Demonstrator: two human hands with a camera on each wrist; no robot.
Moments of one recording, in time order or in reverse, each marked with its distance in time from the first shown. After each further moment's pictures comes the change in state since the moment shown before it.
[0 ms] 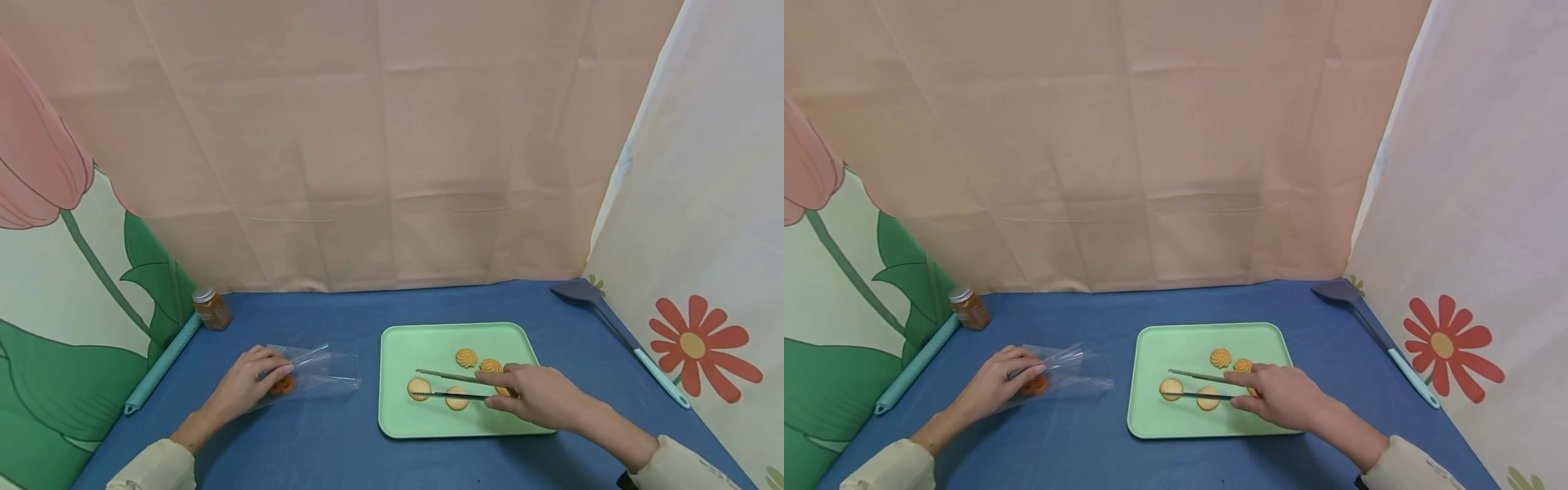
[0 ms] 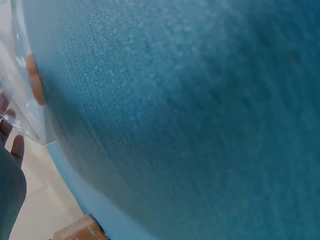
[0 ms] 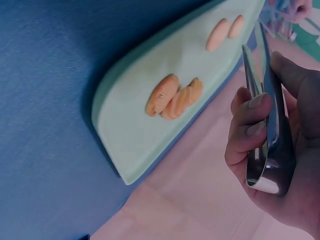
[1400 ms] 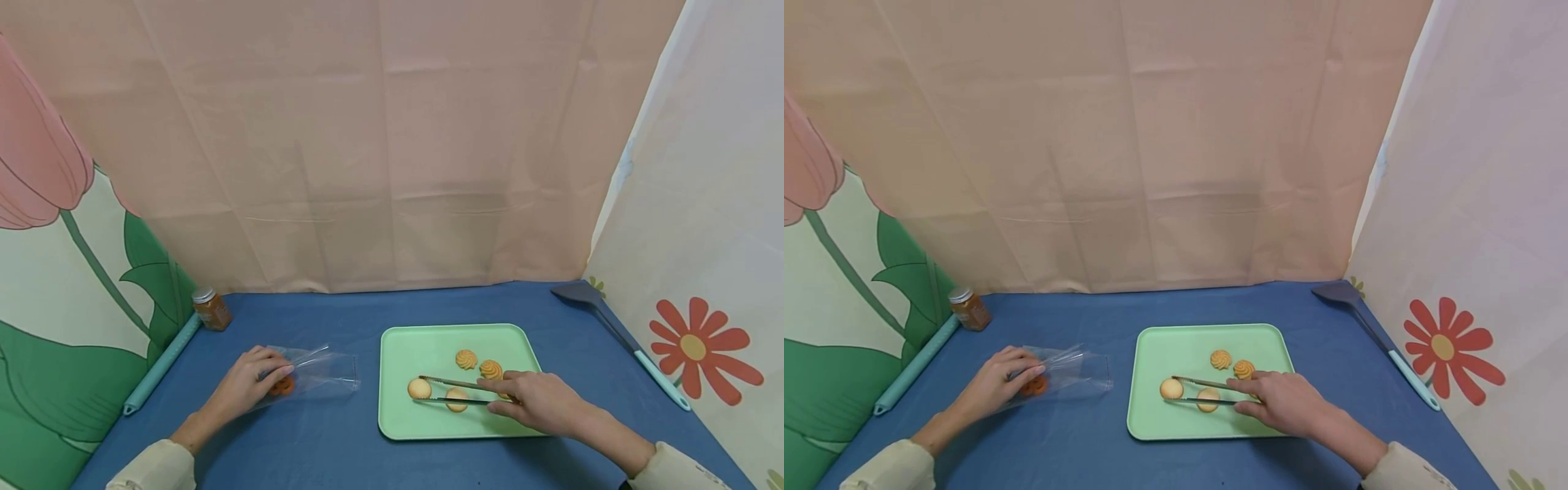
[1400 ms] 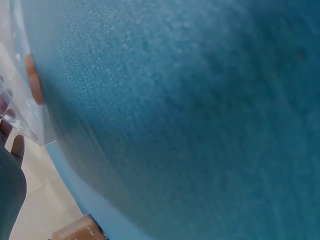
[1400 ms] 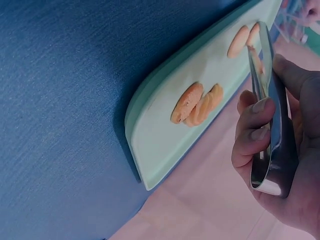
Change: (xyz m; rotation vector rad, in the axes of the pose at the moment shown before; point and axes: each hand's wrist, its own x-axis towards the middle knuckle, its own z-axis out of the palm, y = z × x) left_hand 0.000 -0.002 0.001 -0.002 0.019 0.020; right_hand -0.001 0.012 0.015 -0.031 0.011 -0.006
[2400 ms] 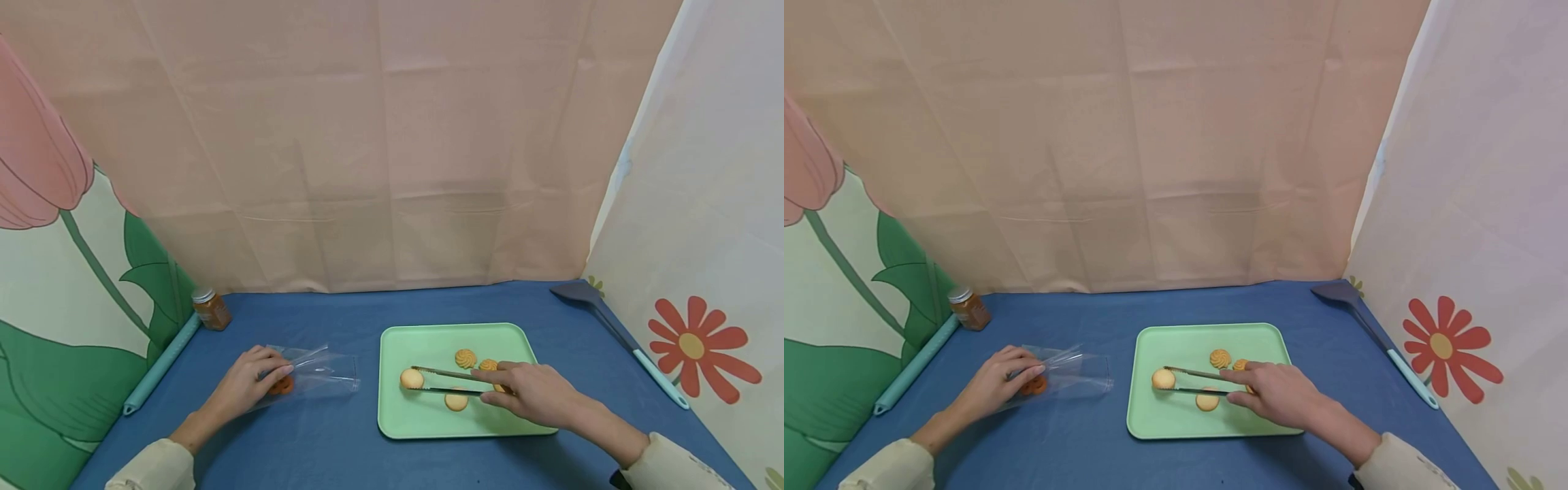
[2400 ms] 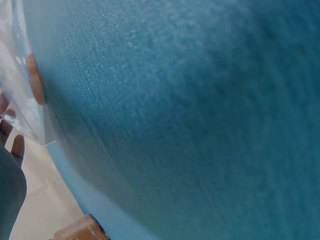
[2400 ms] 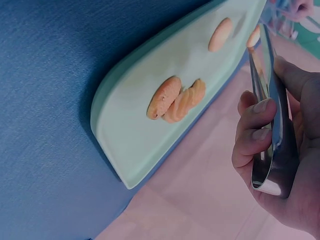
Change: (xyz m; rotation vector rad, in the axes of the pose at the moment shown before) left_hand 0.000 0.001 -0.001 0.002 -0.011 -0.002; right_hand 0.005 -0.009 -0.009 0.006 0.030 -0.026
